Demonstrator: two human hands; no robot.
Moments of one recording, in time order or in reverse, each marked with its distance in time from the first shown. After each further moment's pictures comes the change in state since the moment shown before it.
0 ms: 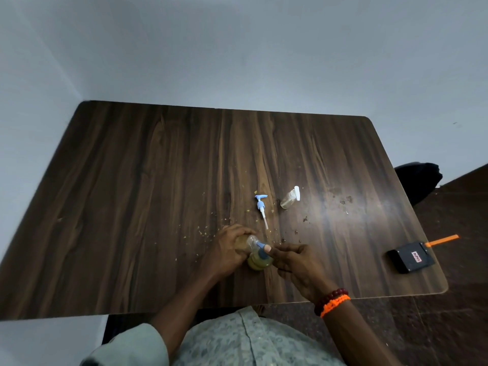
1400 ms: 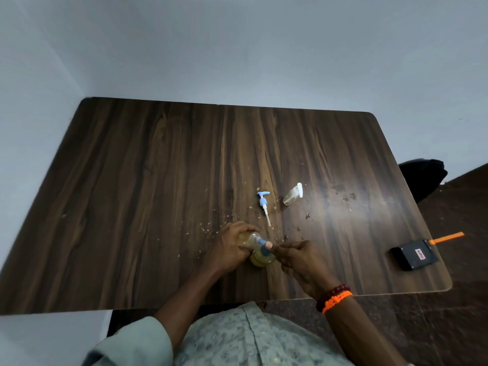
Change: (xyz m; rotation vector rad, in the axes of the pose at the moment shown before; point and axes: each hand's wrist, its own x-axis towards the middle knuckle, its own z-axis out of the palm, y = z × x) left_hand 0.002 -0.002 0.000 -0.046 -0.025 -0.062; right_hand 0.007 0.005 -0.005 -0.097 0.009 -0.015
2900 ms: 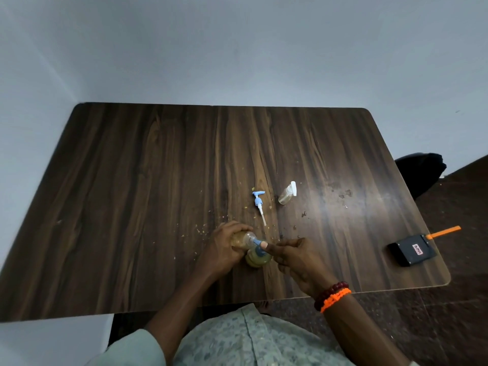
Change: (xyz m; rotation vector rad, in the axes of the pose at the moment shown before) left_hand -0.005 0.010 -0.001 0.067 0.042 0.037; right_hand 0.014 0.008 -0.009 0.040 0.016 -0.007
